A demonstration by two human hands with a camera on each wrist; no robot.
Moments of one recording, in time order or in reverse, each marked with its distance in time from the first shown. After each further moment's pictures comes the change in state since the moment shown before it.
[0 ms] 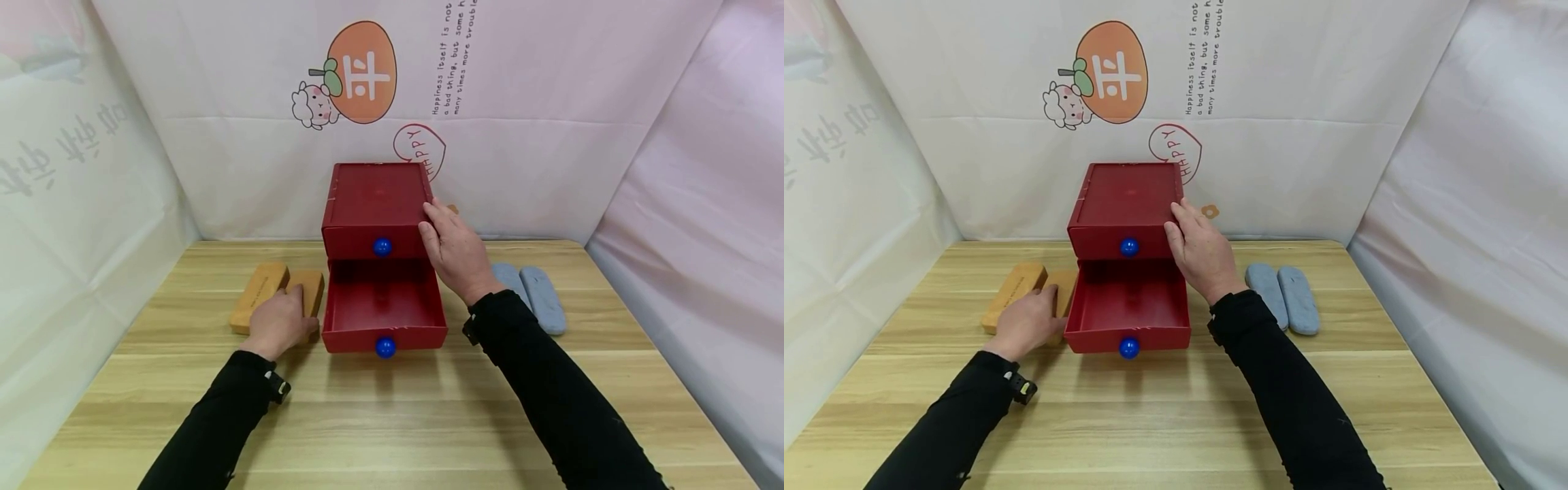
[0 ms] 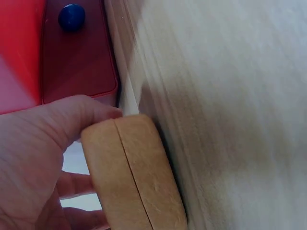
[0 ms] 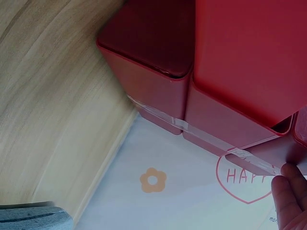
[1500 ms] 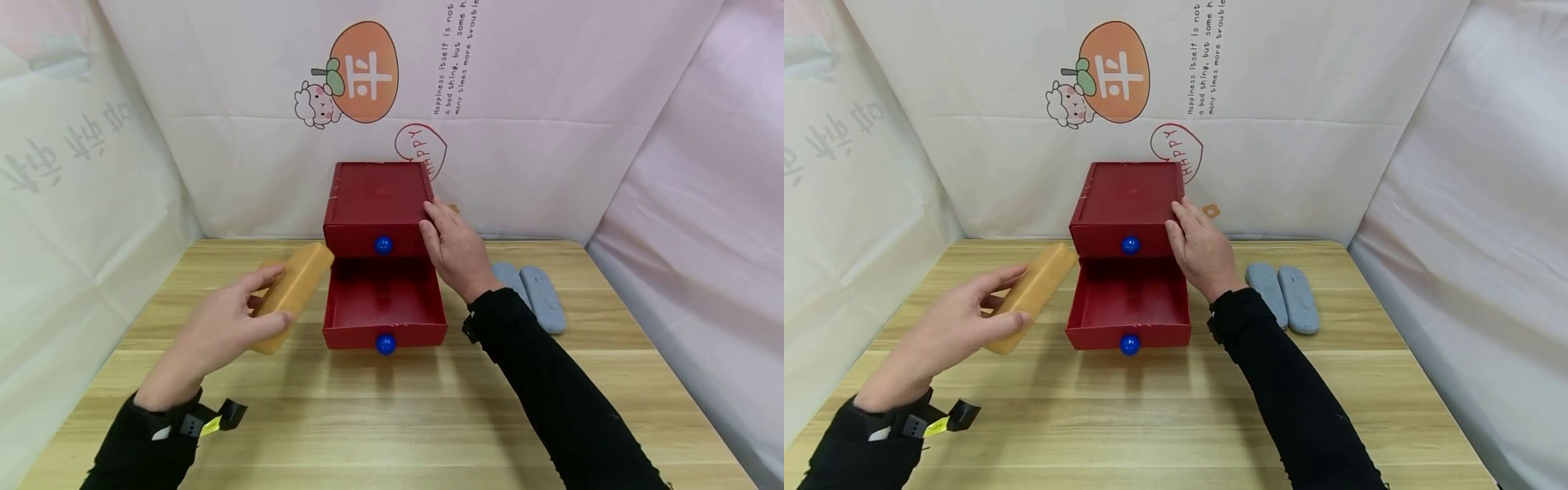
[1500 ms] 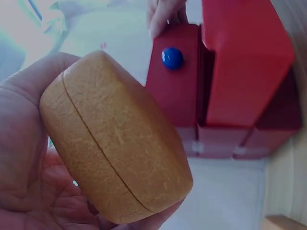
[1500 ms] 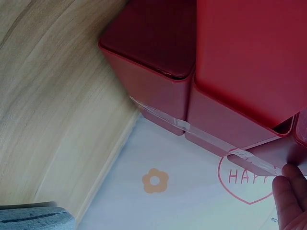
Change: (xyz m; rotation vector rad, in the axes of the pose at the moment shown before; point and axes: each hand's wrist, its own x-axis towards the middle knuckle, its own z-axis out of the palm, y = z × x) left_hand -0.097 0.016 -0.116 -0.491 0.045 0.163; right_hand 0.001 -0.001 -0.001 -0.006 -0.019 0.017
